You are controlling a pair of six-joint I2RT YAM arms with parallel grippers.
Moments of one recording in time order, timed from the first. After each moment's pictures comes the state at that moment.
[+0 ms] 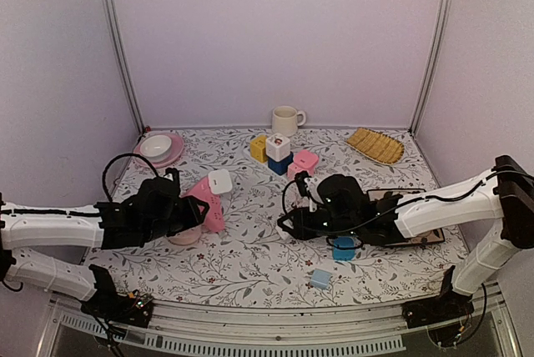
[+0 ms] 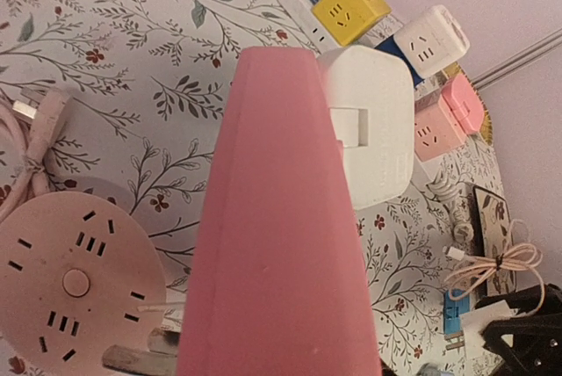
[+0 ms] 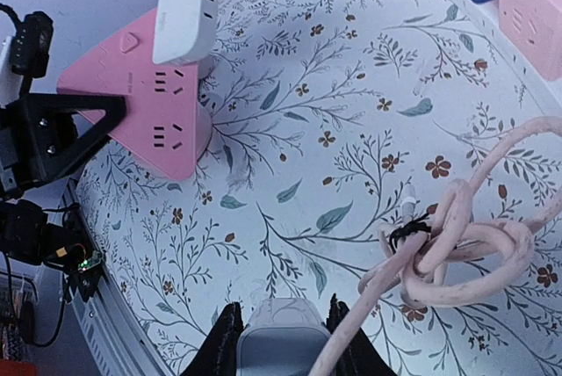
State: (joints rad) left arm -0.89 1.12 0.51 -0.03 -0.38 -0.98; right arm 1.08 1.56 0.82 0.19 0.05 0.68
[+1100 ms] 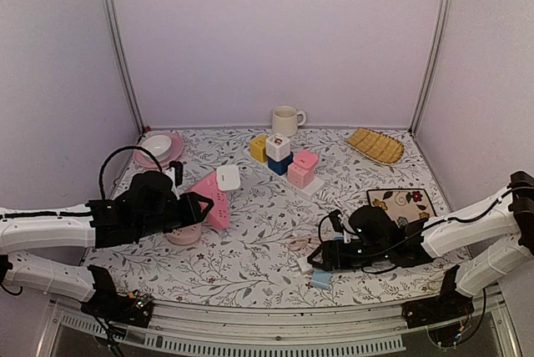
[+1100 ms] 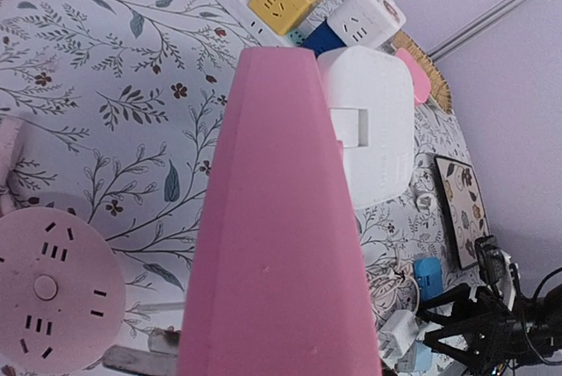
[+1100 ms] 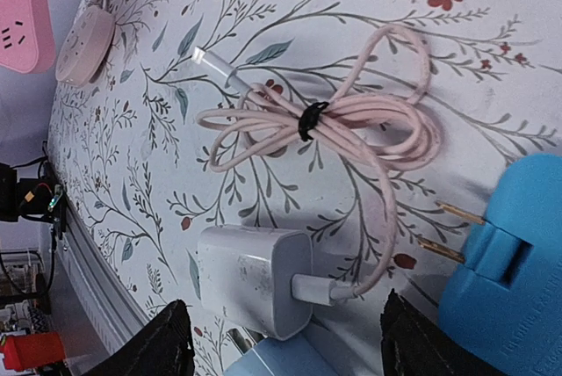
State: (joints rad) left arm -0.89 1.04 0.53 -0.05 -0.28 -0.88; right arm 1.02 1.41 0.45 0.18 -0.12 0.88
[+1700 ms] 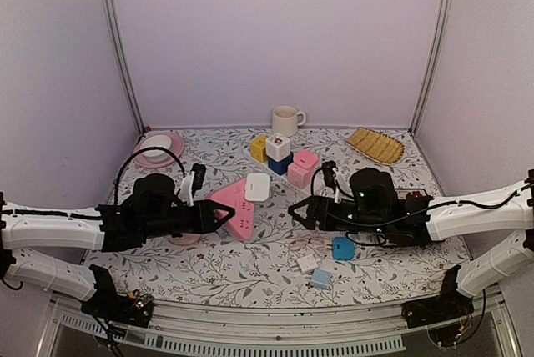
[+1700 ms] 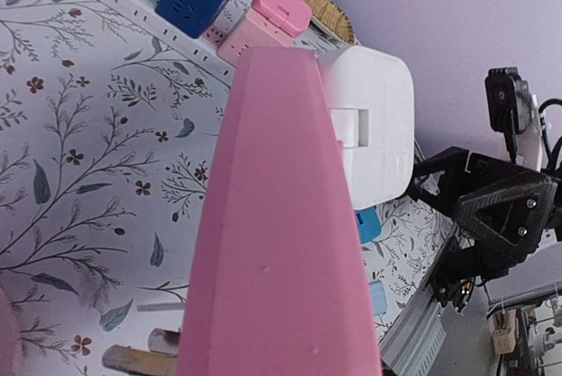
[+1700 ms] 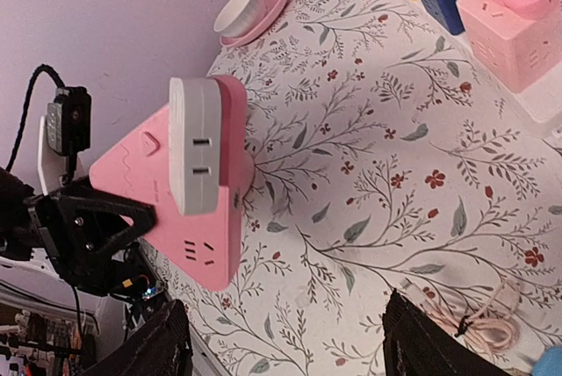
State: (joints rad) left arm -0.92 1.10 0.49 0.19 -0.01 -0.76; right arm 1.02 1.33 0.67 0.21 0.03 0.81
